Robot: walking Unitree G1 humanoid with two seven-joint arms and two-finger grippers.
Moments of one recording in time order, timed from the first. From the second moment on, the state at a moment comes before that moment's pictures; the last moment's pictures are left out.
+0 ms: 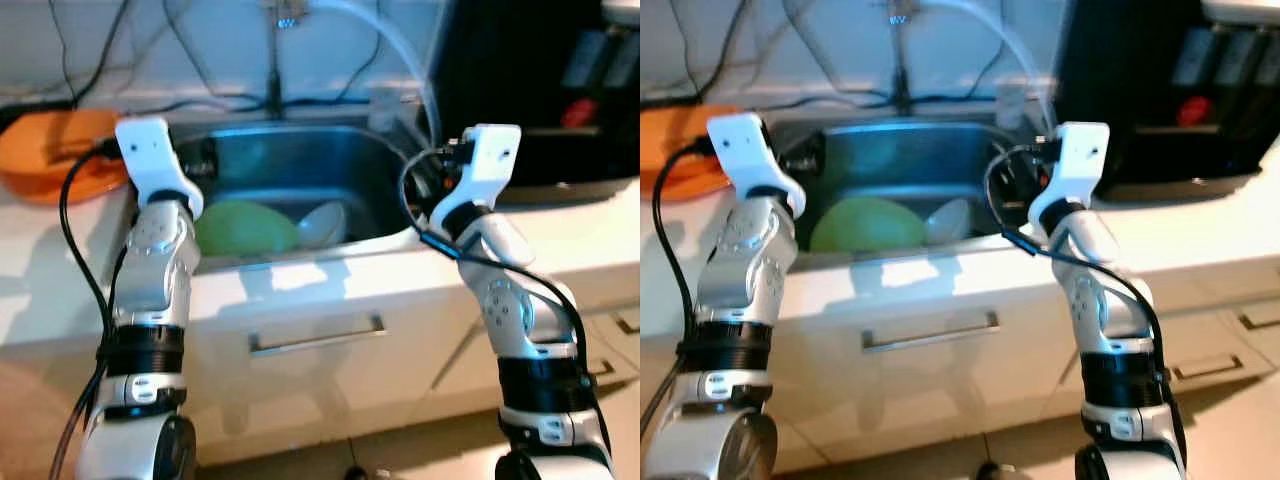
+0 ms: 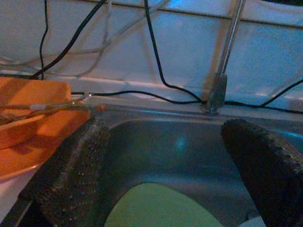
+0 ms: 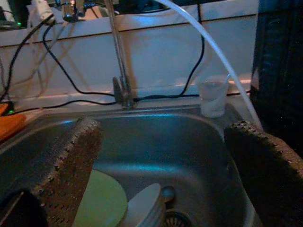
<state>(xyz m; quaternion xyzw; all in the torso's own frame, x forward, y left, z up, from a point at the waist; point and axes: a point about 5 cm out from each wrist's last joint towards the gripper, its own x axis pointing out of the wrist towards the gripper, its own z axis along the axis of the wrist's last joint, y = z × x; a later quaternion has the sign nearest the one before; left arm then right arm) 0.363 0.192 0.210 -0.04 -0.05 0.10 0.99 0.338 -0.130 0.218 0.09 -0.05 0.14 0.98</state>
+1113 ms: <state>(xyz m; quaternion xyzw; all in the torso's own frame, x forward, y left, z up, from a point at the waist) 0.366 0.232 0.220 -0.08 -0.03 0.19 0.98 0.332 -0.130 0.213 0.08 -0.04 0.15 0.98</state>
